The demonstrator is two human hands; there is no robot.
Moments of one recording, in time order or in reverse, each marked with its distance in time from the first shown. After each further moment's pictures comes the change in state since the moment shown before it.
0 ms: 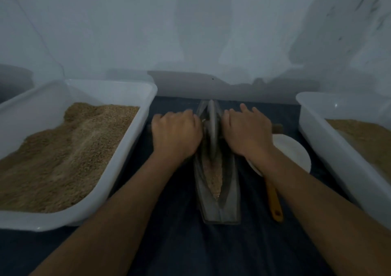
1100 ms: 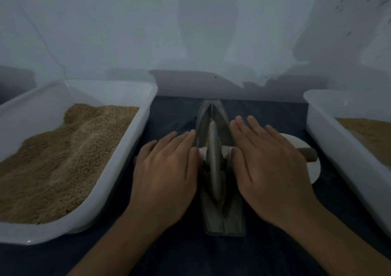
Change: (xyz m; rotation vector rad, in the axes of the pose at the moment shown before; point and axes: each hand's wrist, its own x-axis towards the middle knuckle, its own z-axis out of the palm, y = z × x) left_hand -0.090 -0.010 -0.021 -0.393 0.110 0.012; right_hand -0.088 0.005 -0.016 0.016 0.186 -0.218
